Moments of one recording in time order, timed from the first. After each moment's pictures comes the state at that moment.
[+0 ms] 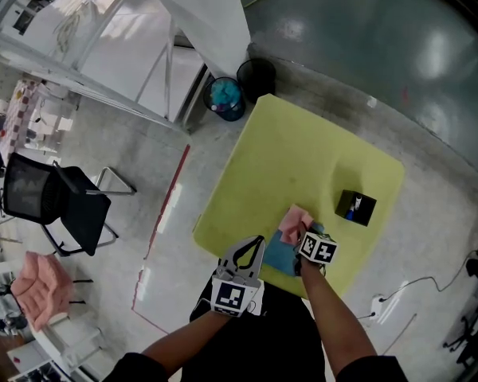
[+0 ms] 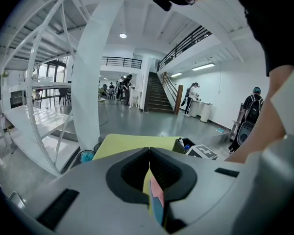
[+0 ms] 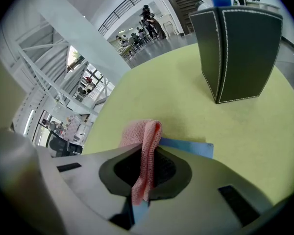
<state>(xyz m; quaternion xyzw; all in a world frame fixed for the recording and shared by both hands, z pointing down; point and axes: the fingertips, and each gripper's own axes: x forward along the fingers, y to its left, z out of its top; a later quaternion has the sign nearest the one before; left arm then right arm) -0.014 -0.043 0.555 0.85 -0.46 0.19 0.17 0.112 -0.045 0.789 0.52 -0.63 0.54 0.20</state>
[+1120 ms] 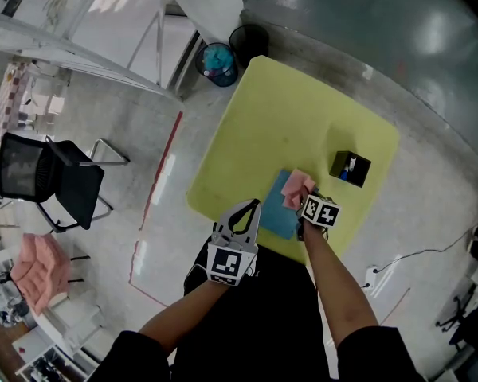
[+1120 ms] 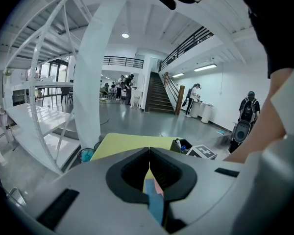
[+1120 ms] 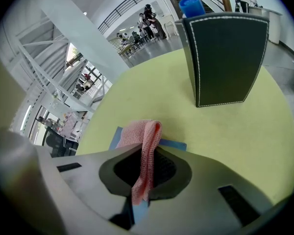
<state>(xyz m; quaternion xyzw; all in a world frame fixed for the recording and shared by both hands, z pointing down) -0.009 -0.025 0.547 0.85 -0.46 0.19 0.18 0.140 -0.030 0.790 0.52 -0.63 0.53 0.23</state>
